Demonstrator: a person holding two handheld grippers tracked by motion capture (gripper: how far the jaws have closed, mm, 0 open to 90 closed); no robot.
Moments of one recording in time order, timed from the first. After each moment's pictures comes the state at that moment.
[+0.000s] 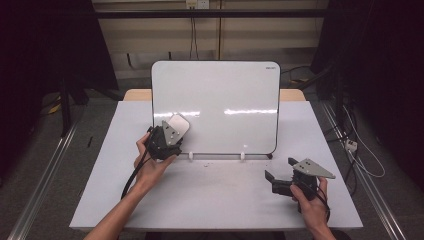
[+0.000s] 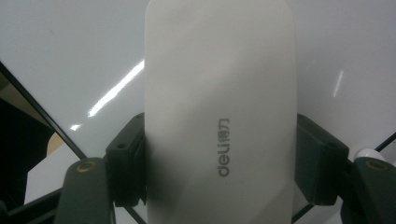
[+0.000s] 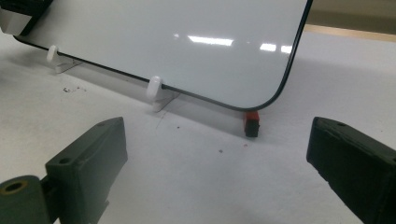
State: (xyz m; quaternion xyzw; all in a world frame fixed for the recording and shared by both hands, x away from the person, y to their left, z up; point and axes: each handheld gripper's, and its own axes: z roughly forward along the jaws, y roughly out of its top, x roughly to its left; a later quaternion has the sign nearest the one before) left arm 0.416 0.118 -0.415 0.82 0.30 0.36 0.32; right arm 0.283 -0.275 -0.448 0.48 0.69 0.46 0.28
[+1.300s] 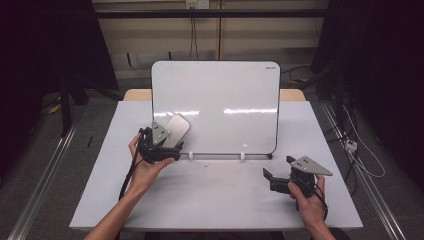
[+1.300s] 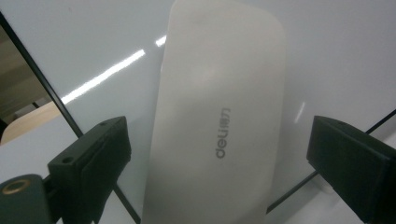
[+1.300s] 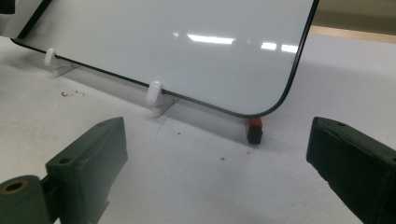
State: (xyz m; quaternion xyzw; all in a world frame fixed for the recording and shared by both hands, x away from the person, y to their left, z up) left arm 0.411 0.138 -0.411 0.80 0.34 0.29 0.40; right arm 0.289 -0.271 -0.447 0.48 0.70 0.45 0.28
